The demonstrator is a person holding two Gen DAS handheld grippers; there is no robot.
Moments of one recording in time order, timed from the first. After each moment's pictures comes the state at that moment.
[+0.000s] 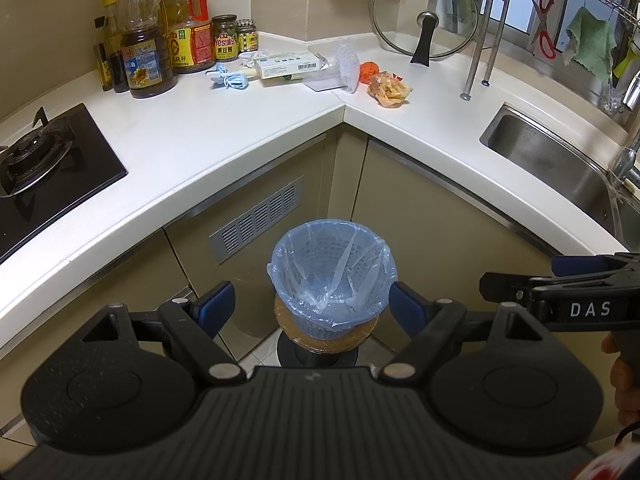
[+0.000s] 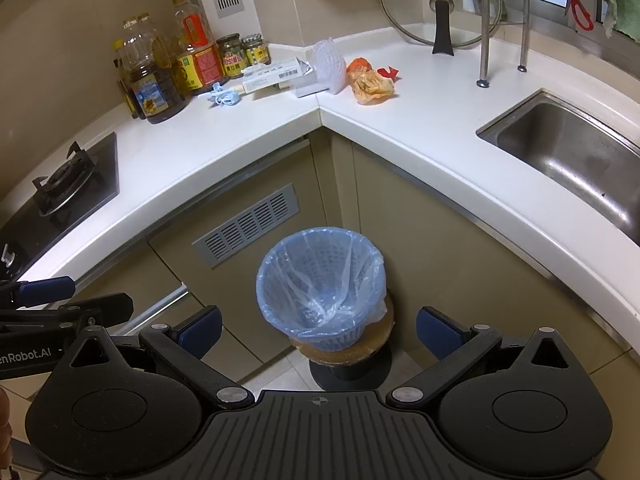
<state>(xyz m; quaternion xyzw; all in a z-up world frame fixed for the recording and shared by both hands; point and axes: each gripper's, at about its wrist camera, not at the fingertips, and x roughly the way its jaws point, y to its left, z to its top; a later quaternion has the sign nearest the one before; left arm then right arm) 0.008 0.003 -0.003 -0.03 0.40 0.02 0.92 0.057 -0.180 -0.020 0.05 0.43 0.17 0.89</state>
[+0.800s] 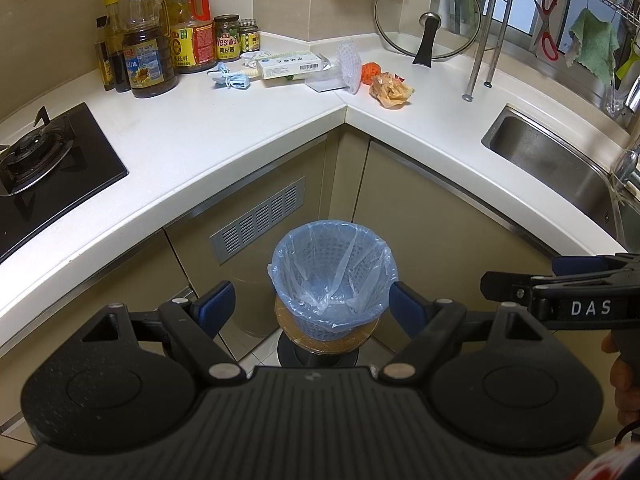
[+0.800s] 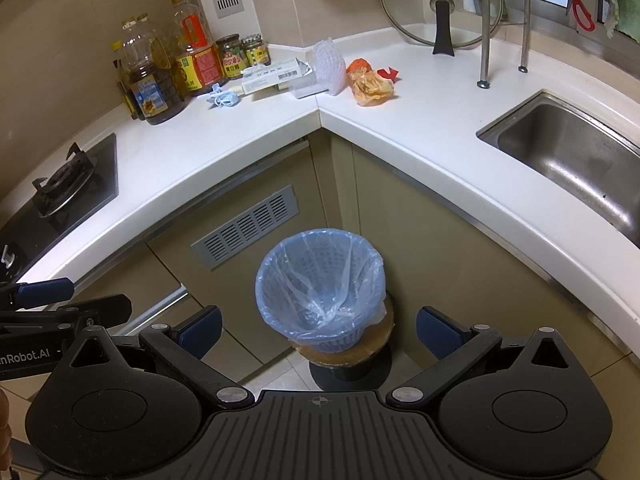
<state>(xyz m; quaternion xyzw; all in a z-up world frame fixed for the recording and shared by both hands) 0.013 0.007 -0.003 -0.04 0.40 0.02 0.91 0.062 -0.180 -0.021 0.05 0.43 0.17 0.89</state>
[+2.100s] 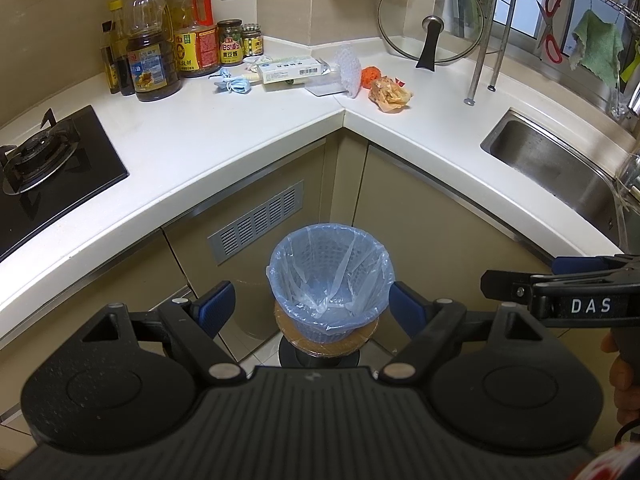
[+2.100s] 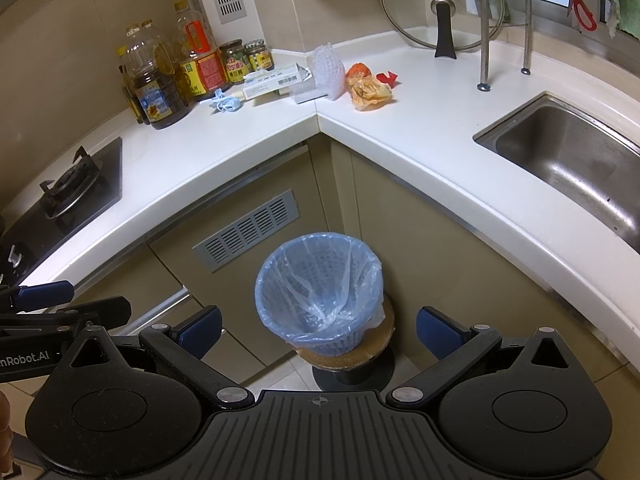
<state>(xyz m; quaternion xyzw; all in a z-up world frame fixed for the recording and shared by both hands) 0.021 0.007 0.005 -0.03 0.40 0.03 0.92 0.059 -0.186 -0.015 0.05 0.42 0.17 0.89</state>
